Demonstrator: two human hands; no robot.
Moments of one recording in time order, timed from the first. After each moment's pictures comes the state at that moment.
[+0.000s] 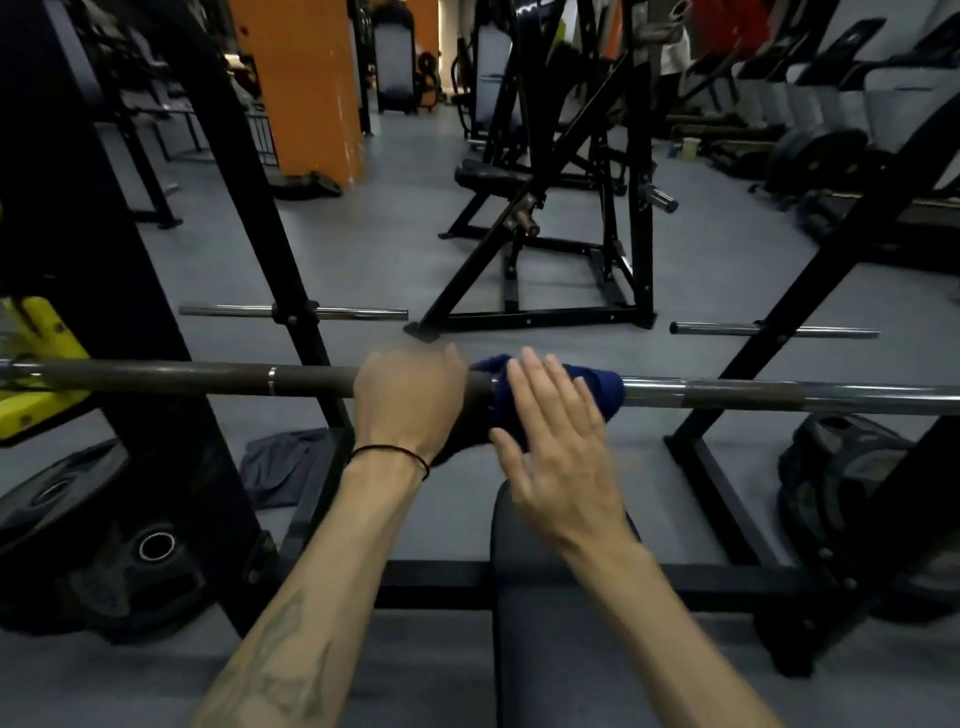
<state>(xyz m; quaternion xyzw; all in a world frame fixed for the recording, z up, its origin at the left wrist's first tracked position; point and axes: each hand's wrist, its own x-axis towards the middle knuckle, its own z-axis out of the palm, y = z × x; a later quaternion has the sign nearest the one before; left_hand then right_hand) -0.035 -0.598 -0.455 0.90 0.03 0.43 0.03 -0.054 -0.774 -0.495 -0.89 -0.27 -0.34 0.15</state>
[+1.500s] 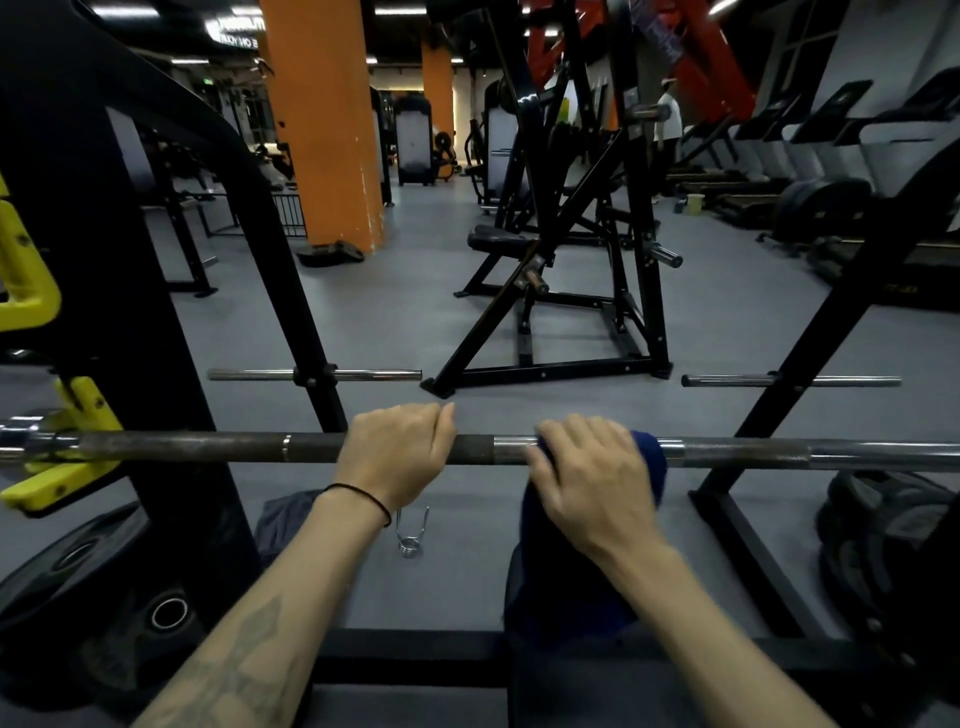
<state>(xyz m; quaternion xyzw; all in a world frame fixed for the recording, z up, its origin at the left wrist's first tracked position) -0.026 -0.567 -0.440 0.93 -0.07 0.37 0.02 -0.010 -0.797 -0.469 -0.88 -0.23 -0.40 0.13</state>
